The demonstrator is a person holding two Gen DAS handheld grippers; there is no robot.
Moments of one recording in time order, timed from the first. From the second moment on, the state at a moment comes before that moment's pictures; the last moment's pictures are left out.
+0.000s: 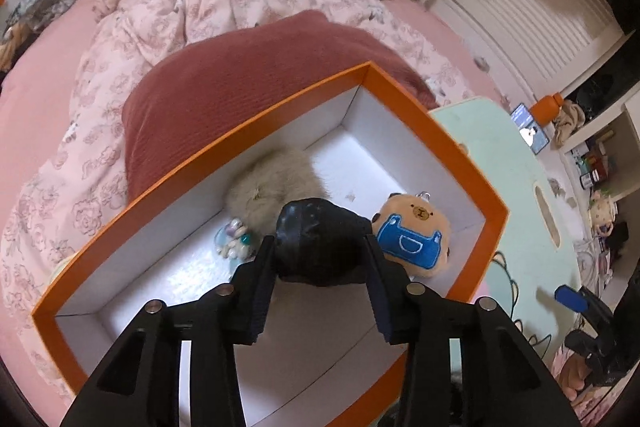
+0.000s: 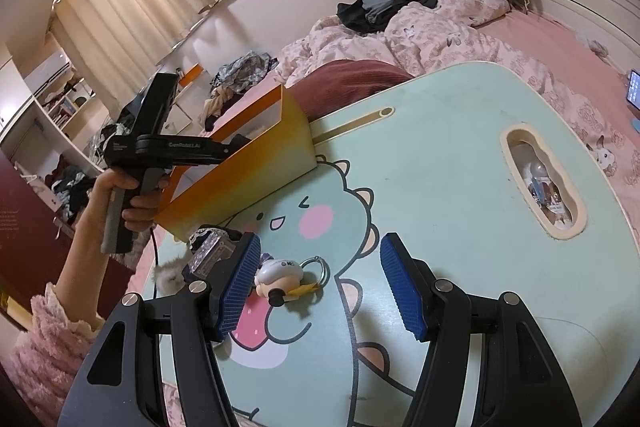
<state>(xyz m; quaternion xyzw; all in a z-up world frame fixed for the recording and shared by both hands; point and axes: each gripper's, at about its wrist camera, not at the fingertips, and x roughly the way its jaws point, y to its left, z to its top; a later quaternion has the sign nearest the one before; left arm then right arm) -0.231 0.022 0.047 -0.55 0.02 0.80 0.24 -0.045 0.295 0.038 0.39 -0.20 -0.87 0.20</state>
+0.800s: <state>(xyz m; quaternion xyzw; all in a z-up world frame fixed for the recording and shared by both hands) -0.031 -0.050 0.084 -0.39 -0.11 0.87 0.28 -0.042 0.286 0.038 0.39 -0.19 -0.87 0.21</state>
